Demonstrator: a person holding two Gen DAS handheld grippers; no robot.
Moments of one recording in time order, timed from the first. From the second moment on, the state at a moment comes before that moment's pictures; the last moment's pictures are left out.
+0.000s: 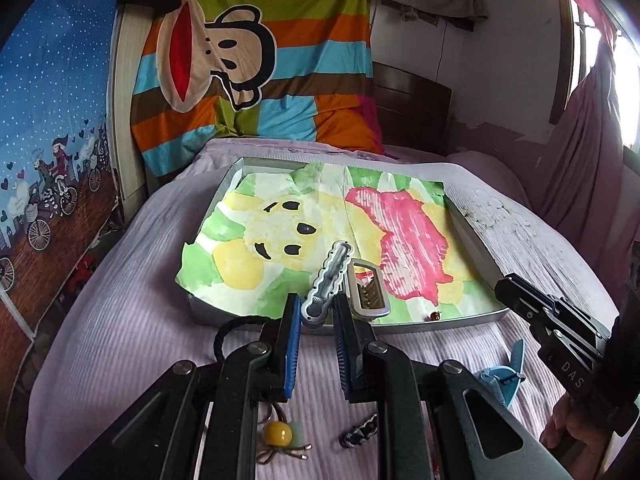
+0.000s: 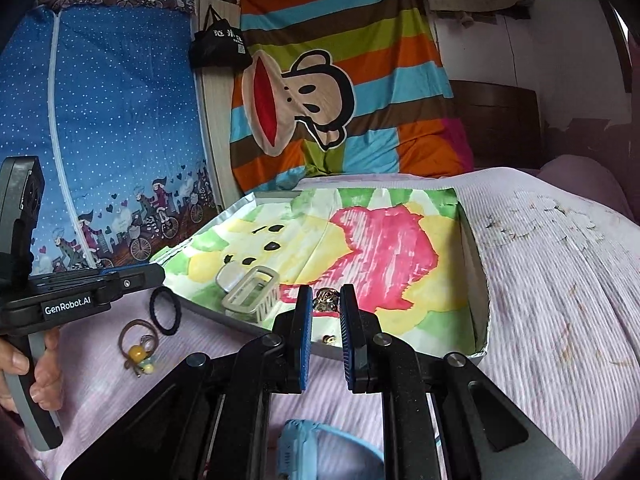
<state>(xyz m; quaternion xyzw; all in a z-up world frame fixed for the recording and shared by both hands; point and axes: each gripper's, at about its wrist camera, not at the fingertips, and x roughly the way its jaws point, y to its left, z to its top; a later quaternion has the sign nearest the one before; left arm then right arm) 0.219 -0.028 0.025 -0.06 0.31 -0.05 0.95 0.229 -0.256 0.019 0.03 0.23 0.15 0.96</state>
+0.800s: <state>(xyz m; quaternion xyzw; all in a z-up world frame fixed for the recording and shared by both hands) 0.267 -0.036 -0.006 -0.06 0.37 -0.03 0.93 0.283 -0.246 -0.026 0.02 0.32 0.14 0.94</state>
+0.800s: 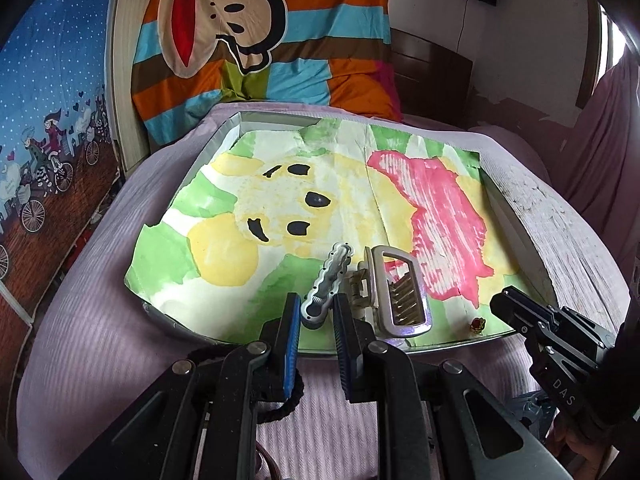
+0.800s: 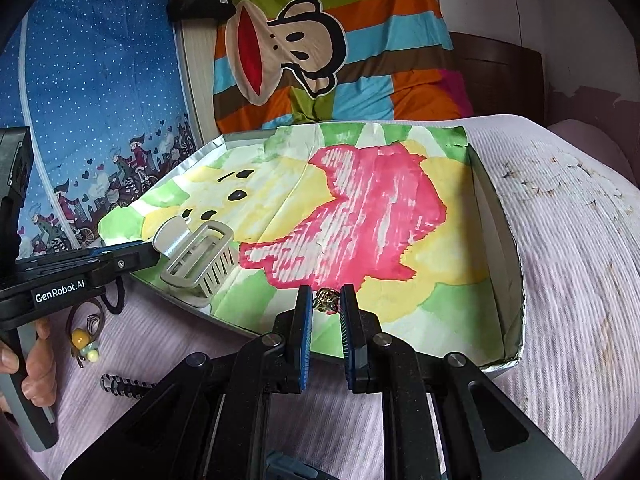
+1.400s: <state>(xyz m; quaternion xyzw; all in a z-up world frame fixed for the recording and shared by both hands) 0.227 -0.034 0.005 -0.06 0.29 -0.03 0.96 0.254 -0.257 -0.008 0.04 0.26 0.13 0.96</state>
